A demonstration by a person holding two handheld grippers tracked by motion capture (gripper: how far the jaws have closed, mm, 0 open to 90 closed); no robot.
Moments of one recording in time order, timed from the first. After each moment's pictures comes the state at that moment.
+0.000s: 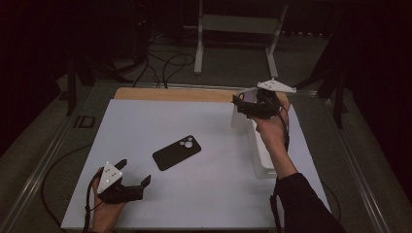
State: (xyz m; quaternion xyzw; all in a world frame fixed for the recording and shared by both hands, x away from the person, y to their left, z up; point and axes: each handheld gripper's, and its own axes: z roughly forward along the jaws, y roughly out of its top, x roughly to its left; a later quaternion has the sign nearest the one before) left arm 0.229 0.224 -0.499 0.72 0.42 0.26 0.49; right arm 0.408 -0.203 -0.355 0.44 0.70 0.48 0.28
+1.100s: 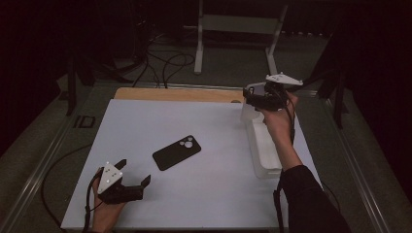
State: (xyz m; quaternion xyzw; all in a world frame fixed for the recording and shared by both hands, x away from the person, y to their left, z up) left arm 0.229 0.223 -0.499 0.72 0.42 0.26 0.48; right arm 0.435 -0.228 -0.357 0.48 0.69 0.46 0.29
